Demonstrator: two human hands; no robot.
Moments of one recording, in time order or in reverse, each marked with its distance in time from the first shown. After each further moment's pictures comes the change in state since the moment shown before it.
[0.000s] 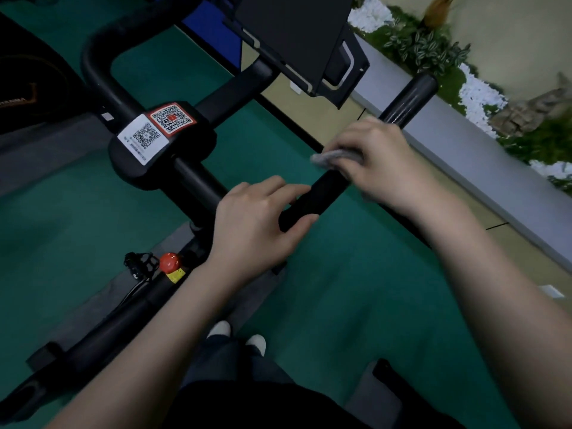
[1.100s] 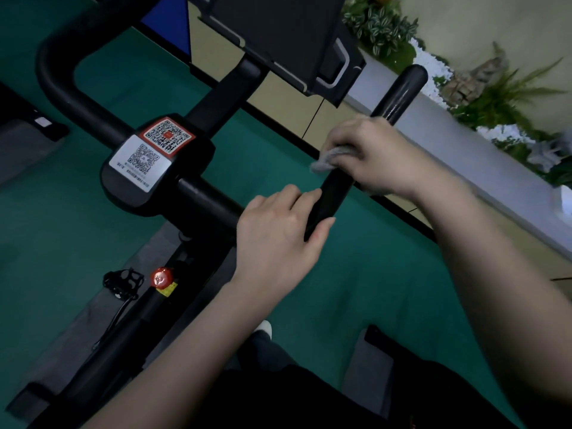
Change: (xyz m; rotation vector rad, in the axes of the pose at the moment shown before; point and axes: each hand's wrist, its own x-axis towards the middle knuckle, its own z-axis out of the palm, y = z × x) left_hand 0.001 -0.006 -0.001 -0.038 -0.018 0.053; right_hand 0.019 -0.014 0.001 -0.076 -0.133 0.187
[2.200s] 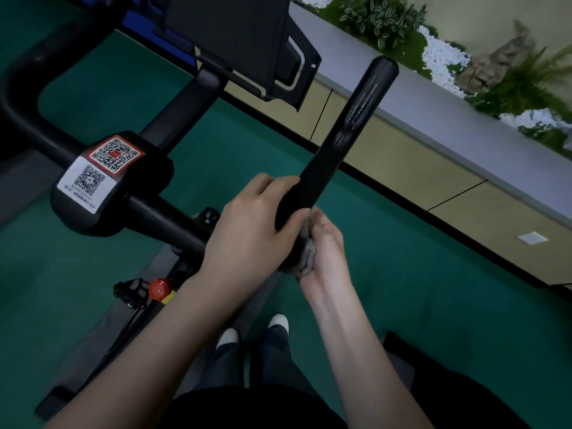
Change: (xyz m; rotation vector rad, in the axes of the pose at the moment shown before) left_hand 0.032 0.018 0.006 -0.225 -0.195 -0.143; right_hand -0.050 -0.029 0.117 2.172 0.510 0.699
